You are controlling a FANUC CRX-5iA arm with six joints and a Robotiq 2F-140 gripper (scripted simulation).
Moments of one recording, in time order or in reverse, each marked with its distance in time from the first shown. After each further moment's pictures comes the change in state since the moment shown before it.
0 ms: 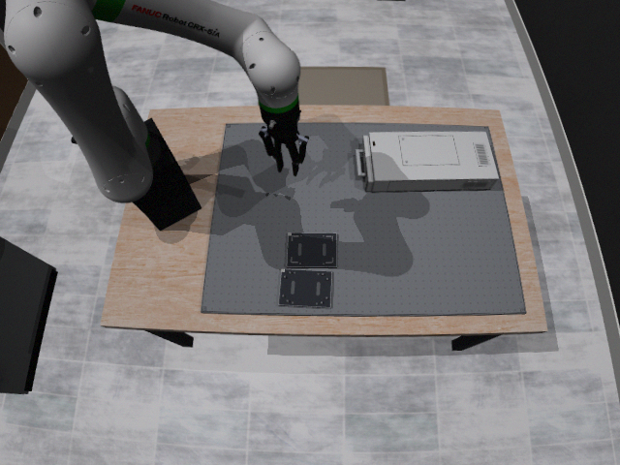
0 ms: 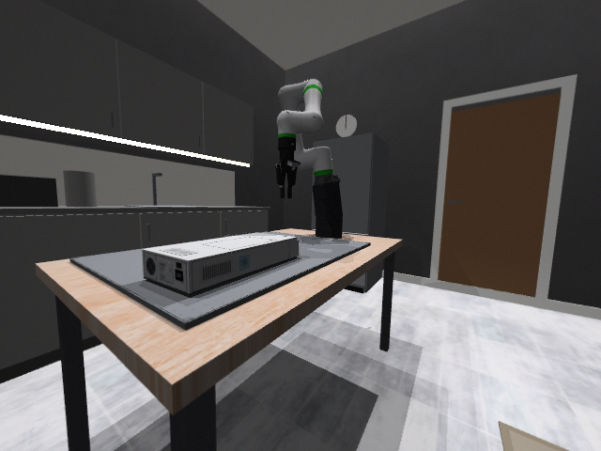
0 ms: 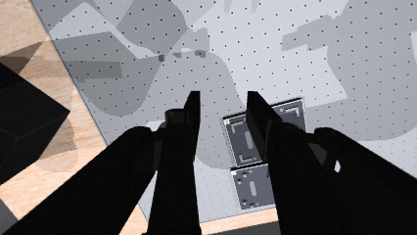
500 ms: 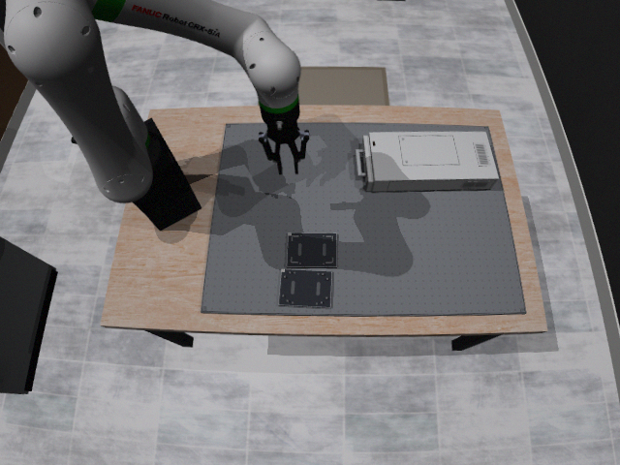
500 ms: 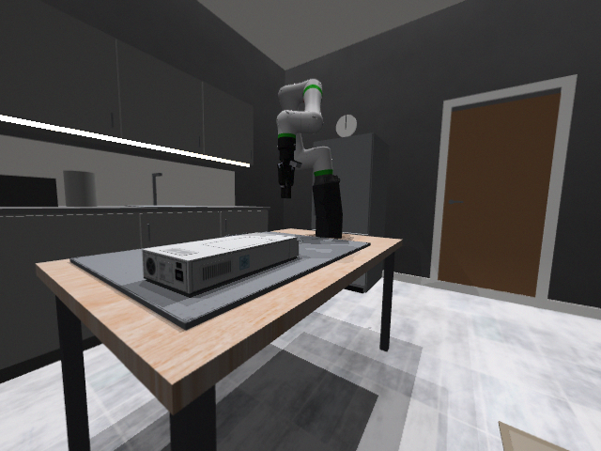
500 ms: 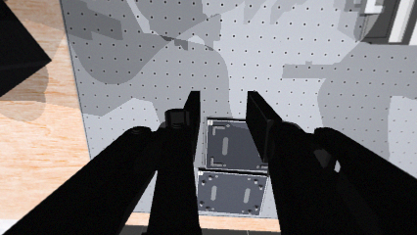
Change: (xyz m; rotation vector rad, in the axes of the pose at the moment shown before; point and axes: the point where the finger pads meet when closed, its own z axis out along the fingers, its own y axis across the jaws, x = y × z) arm 0.000 0.000 0.000 0.001 0.002 -0.328
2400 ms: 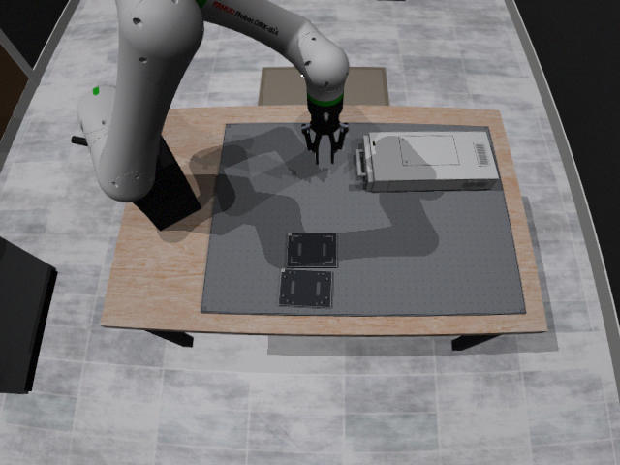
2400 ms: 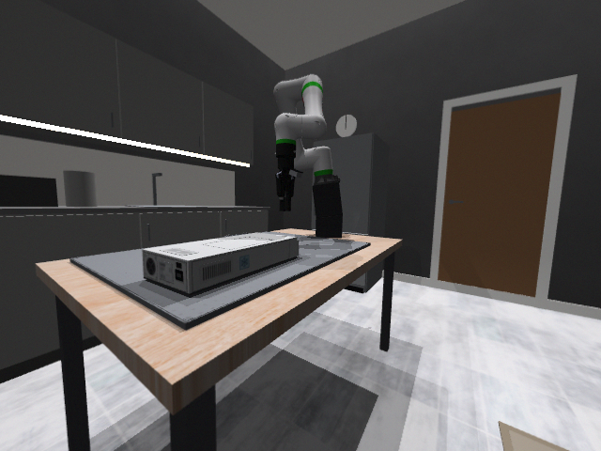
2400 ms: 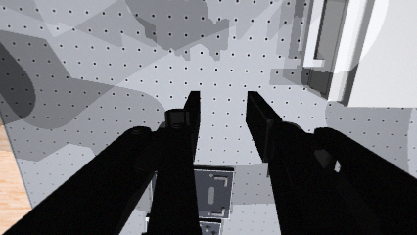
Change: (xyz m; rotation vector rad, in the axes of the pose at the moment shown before) arm 0.074 0.109 0.063 0.001 0.002 -0.003
